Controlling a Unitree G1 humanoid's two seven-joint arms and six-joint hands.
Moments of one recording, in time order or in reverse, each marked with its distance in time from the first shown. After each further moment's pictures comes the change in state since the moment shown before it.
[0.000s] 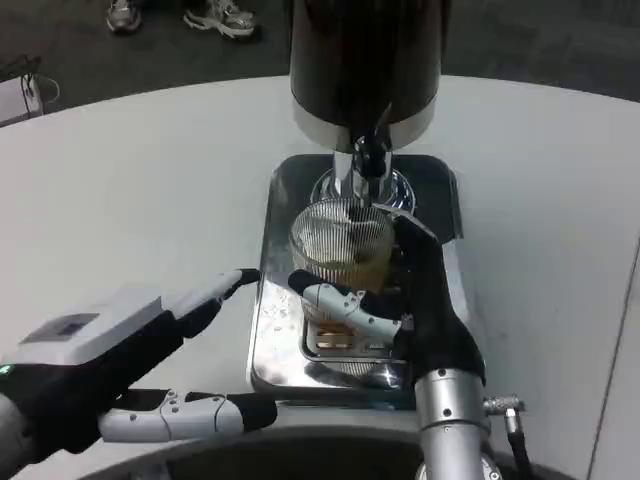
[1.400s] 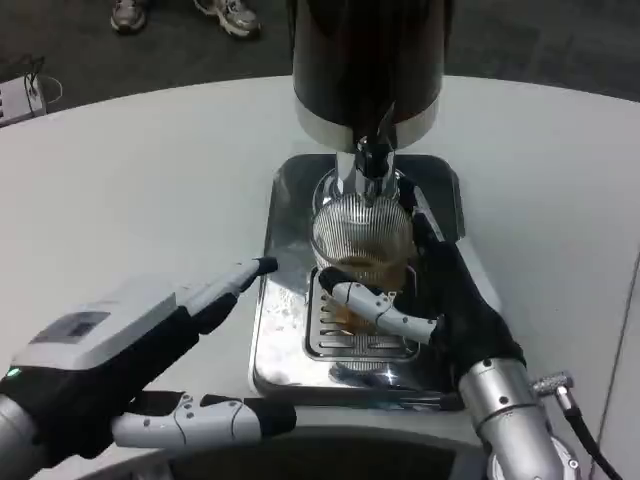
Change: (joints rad) left arm 0.024 -0.037 0.006 -0.074 0.021 -0.010 0.025; right arm 0.041 -0.134 -0.058 -0.163 0.117 0.082 0.334
